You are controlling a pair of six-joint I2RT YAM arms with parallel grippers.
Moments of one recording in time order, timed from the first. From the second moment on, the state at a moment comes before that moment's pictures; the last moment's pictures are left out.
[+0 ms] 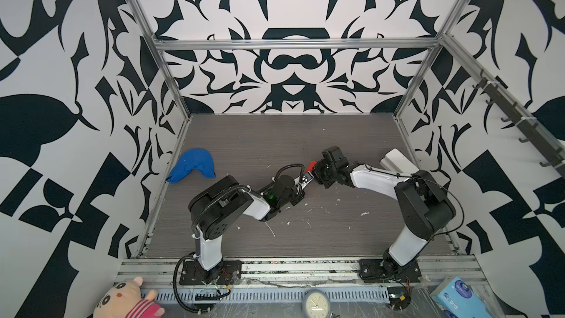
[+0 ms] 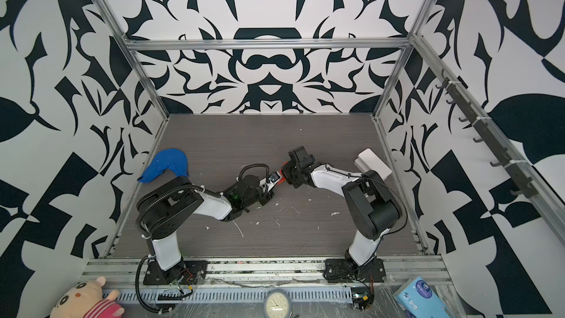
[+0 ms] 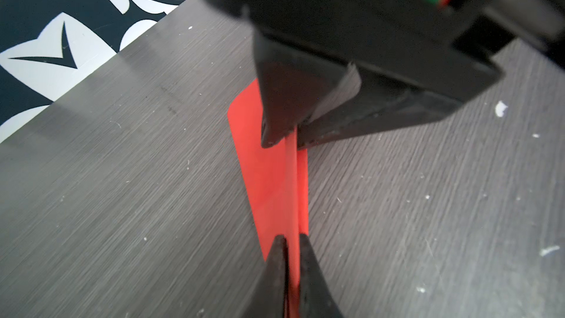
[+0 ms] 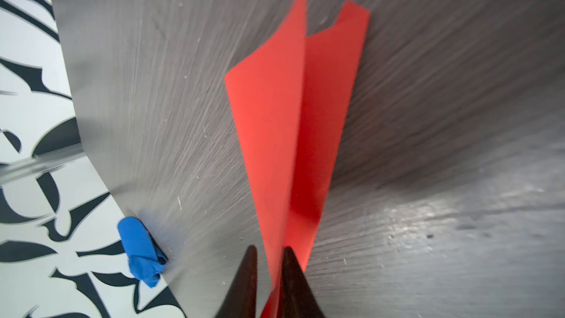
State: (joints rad) left arm -0.87 1.86 0.66 0.72 -0.06 0.25; right arm 0.51 1.71 0.96 -0.16 -0.17 1.41
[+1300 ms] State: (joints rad) left arm -0.86 1.87 0.70 0.61 0.01 0.23; right arm 0.44 1.75 0.96 -0.22 -0.26 1.35
